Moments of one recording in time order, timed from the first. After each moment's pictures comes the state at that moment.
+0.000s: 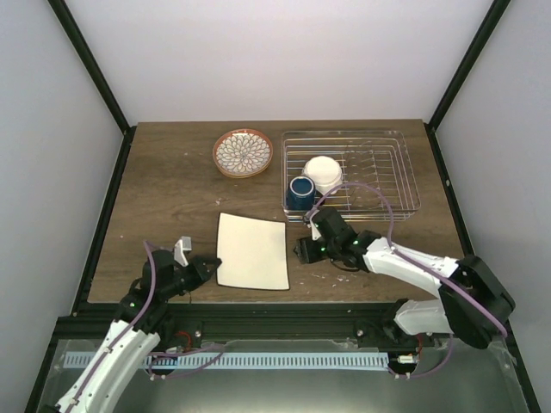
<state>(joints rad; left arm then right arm) -0.40 0.22 0.13 -0.45 0.39 -1.00 0.76 1.27 0.65 -0.27 -0.12 0.44</state>
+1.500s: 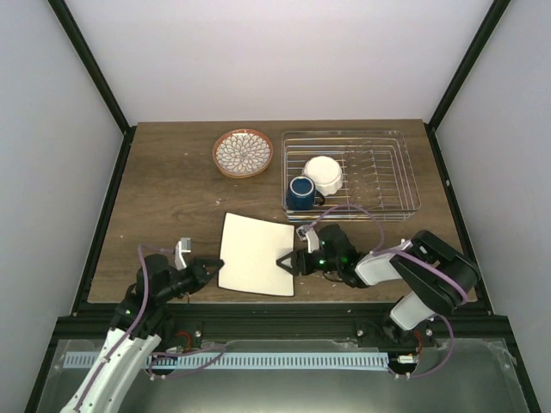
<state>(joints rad) -0.40 0.08 0.13 -0.48 0.49 -1.08 0.73 1.53 0.35 0.56 -0.47 0.59</state>
